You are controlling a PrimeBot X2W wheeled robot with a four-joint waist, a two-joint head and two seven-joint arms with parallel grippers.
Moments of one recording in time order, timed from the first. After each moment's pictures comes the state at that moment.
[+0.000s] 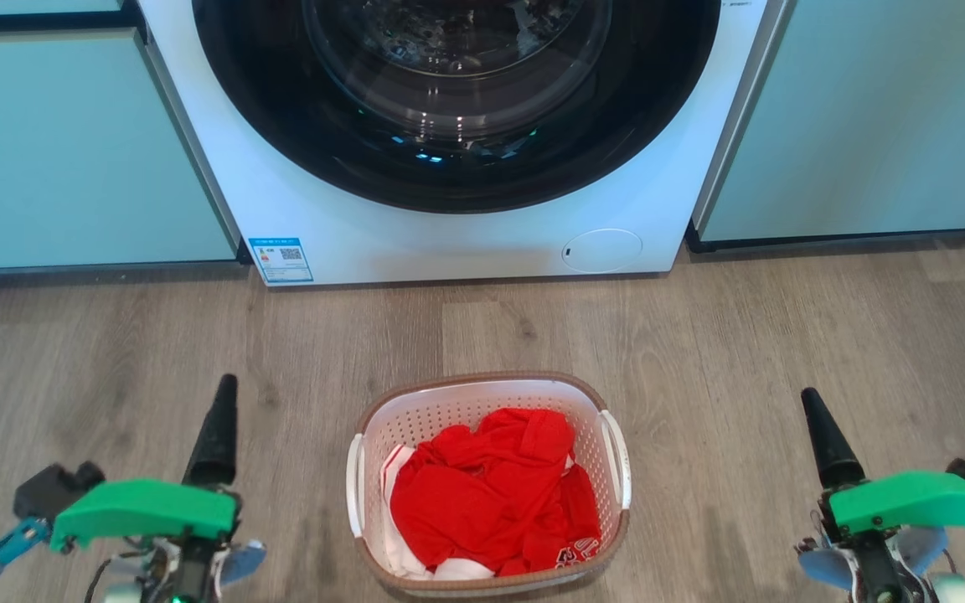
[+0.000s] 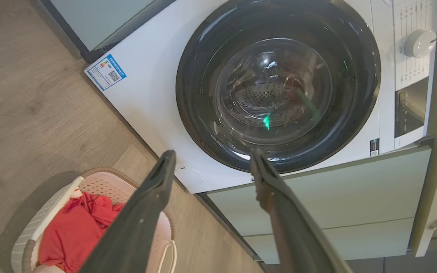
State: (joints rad) left arm 0.02 0.04 -0.02 0.17 -1.16 -0.06 -0.01; right arm 0.01 -0.03 -0.06 0.22 1.17 0.13 -0.01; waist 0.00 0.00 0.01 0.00
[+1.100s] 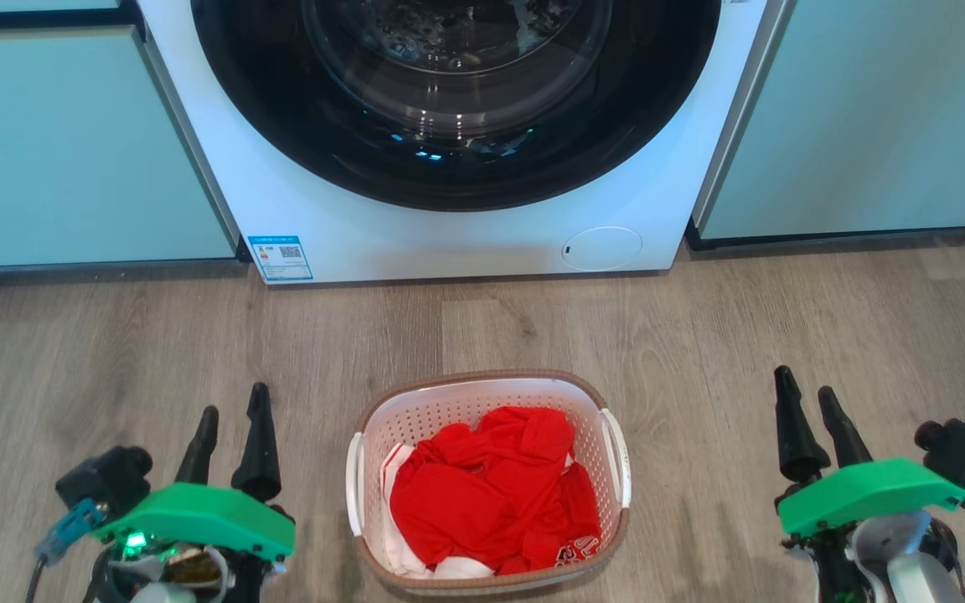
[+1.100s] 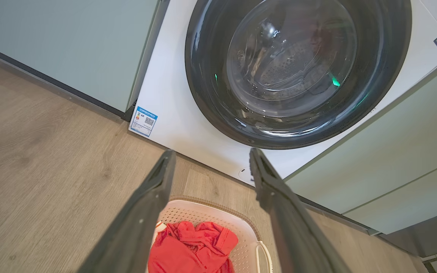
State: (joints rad) left arm 0.06 0.07 -0.13 0.10 -0.66 0.05 -0.10; right arm 0.01 -0.03 0.01 0.15 0.73 0.13 -0.10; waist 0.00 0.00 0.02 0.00
